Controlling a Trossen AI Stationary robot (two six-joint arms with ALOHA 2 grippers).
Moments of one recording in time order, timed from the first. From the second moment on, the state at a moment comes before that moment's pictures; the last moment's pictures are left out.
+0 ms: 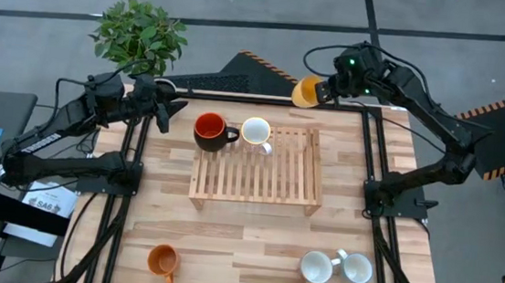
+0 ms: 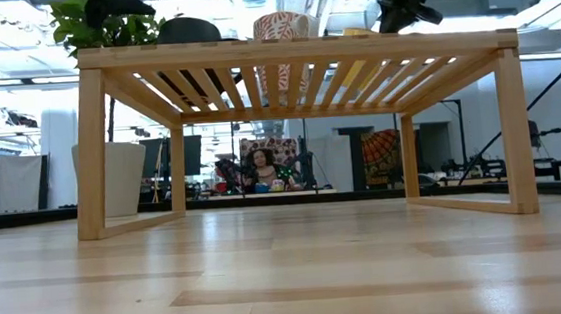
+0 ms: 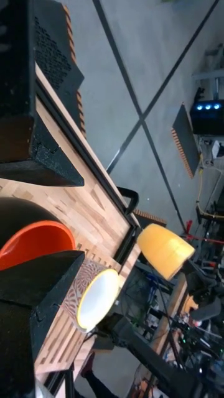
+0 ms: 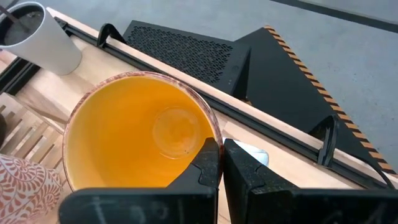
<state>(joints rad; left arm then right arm) 0.50 0.71 0.98 -0.44 -0.06 -0.25 -0.69 1.36 1.58 -0.99 0.10 0.34</state>
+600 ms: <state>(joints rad) 0.50 0.71 0.98 -0.36 0.07 -0.25 -0.65 1.36 1.78 -1.20 0.02 0.28</state>
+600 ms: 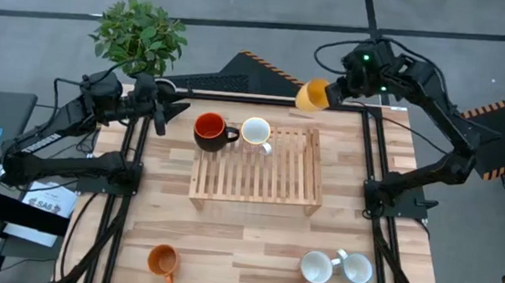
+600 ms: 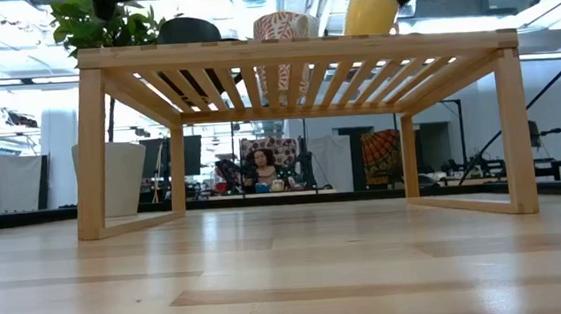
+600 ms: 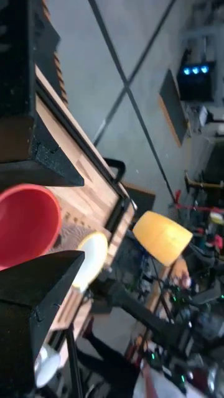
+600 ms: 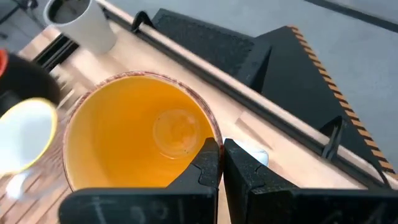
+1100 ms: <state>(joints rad) 0.50 0.71 0.98 -0.29 0.07 -0.25 -0.36 1.42 1.84 -1.41 0.00 0.42</state>
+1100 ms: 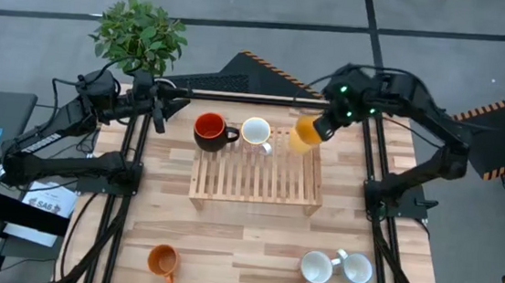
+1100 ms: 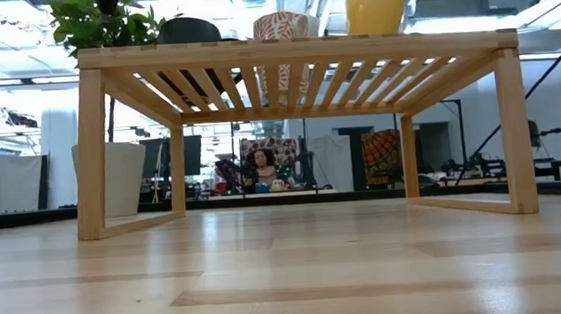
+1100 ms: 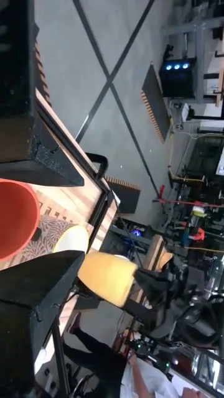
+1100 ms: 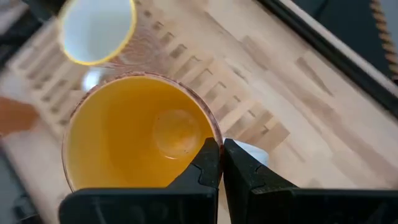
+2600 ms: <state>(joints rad) 0.50 0.71 0.98 -0.30 0.12 -0.24 -0.38 1.45 1.84 -1.38 0.09 0.44</state>
